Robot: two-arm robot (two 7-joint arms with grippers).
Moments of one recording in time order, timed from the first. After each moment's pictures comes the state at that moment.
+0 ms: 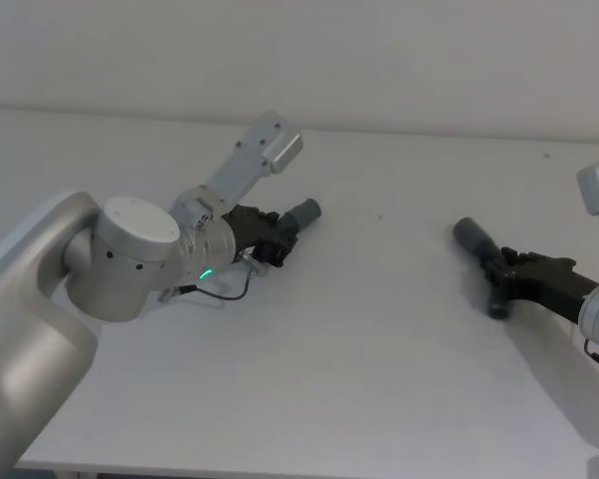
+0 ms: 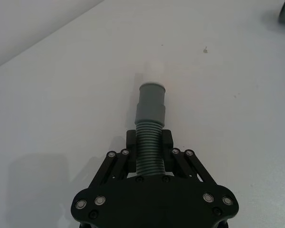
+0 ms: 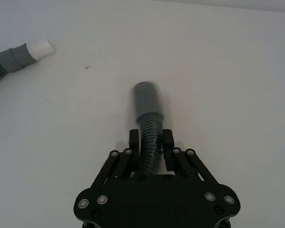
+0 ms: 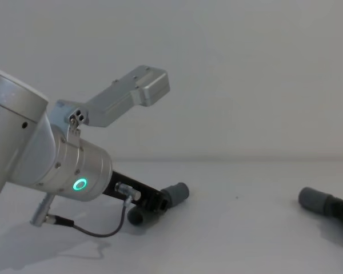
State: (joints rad) left arm -0.45 0.28 0.55 -1.54 -0.18 0.71 -0.23; right arm 0.15 0.46 -0.22 -1.65 0.45 0.58 0.23
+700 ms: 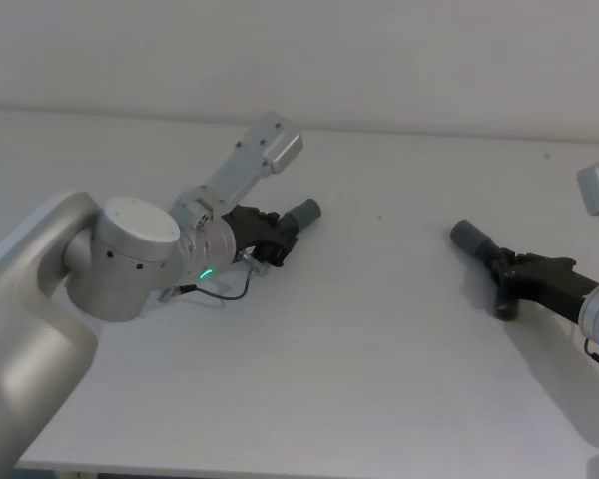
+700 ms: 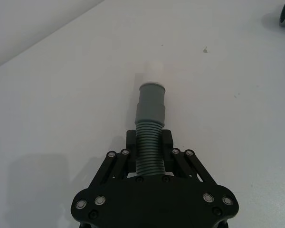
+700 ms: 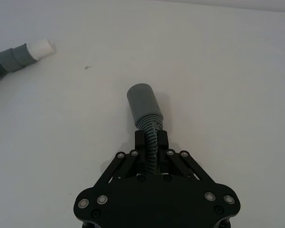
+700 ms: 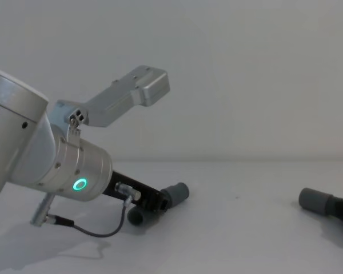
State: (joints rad) left arm -0.45 0.28 0.55 -1.54 -0.18 0.71 -0.23; right arm 0.15 0.46 -0.22 -1.65 0.45 0.58 0.23
